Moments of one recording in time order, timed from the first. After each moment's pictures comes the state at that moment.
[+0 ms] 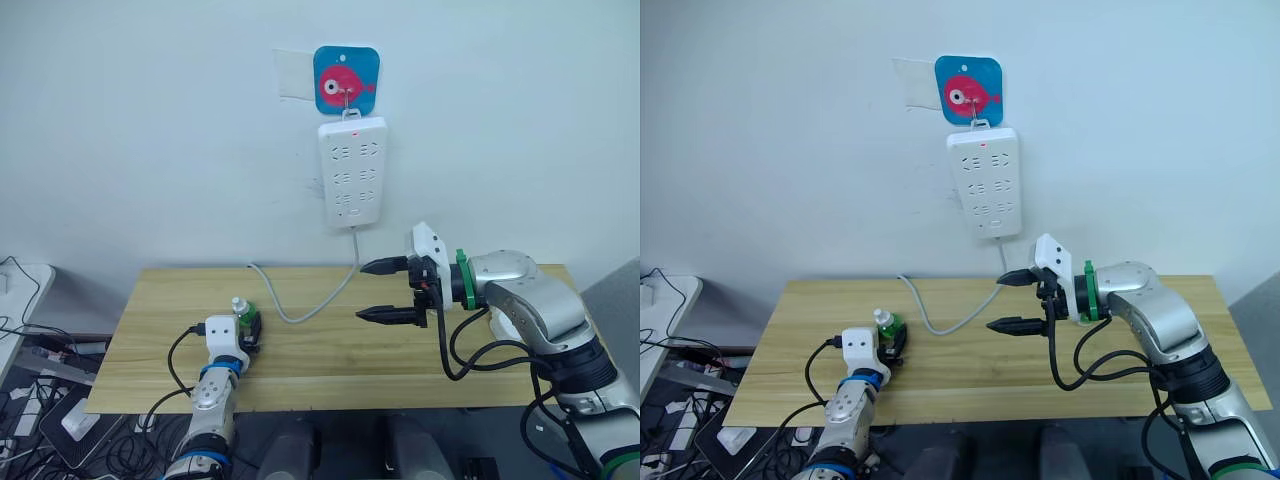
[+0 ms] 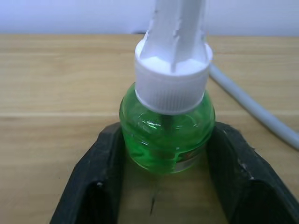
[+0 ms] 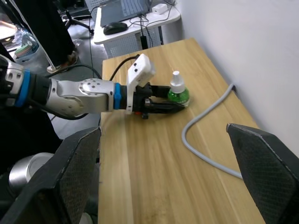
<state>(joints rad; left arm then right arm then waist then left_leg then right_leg) -0.25 0.17 0.20 0.95 -0.12 -0.53 -0.24 -0.52 -0.58 0.24 -0.24 0.45 0.67 1.08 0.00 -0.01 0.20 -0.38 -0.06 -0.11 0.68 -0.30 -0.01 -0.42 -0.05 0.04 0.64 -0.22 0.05</state>
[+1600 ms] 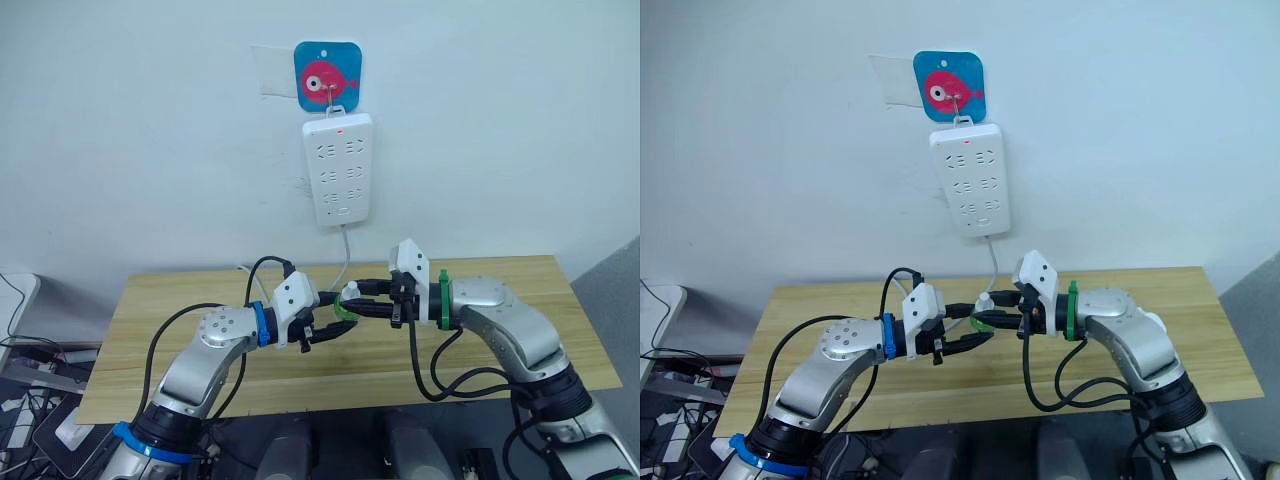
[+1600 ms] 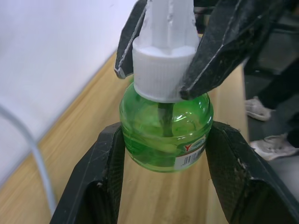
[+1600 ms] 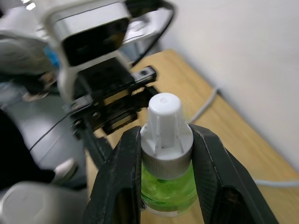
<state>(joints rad) -0.21 0.51 -0.23 -0.19 -0.26 0.24 -0.99 -0.46 -0.49 0.28 -0.25 0.41 0.59 1.02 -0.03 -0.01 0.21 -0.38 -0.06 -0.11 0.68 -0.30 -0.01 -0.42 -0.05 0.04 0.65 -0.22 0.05</state>
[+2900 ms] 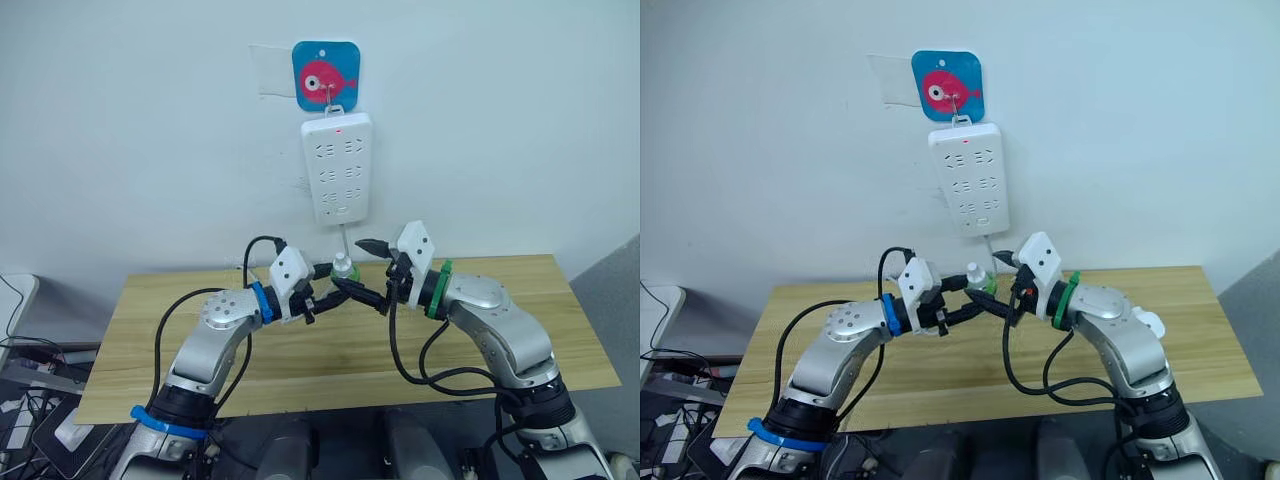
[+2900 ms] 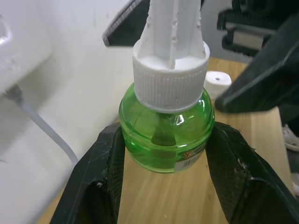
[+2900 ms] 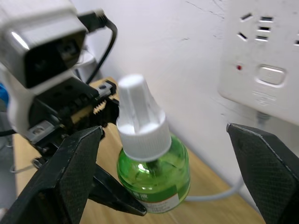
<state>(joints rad) -0.31 0.39 -0.17 -0.07 -0.26 0.21 -0.86 -0.39 -0.33 0.19 -0.33 0.30 0.59 0.67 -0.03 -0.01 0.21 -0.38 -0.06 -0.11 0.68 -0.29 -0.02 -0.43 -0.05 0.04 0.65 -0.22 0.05</state>
